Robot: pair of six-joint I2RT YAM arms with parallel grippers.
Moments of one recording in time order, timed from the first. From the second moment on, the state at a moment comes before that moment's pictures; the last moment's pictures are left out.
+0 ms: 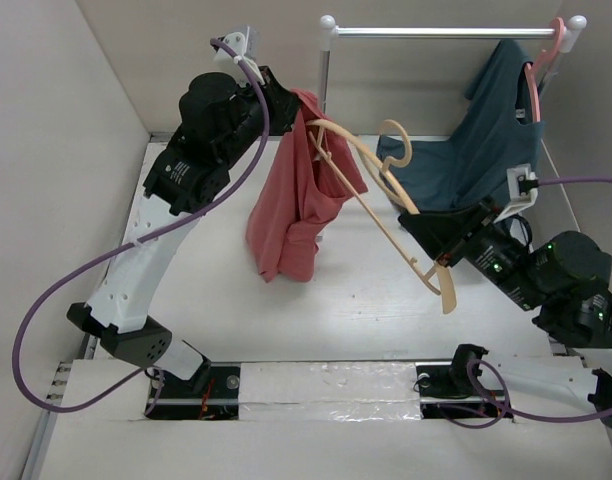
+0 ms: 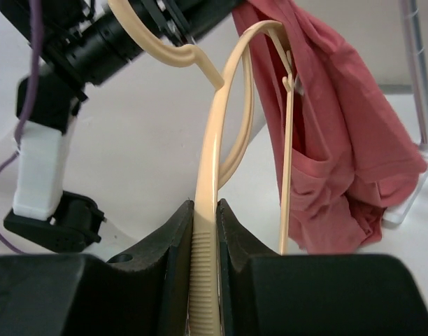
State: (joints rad) left arm -0.62 1.48 2.03 -0.57 -0.11 -0.44; right arm 1.07 0.73 1.29 -0.38 0.32 0.56
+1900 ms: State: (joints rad) left arm -0.62 1.39 1.89 -0.63 0.26 -0.45; right arm 0.58 0.77 1.15 -0.32 -0.42 0.58
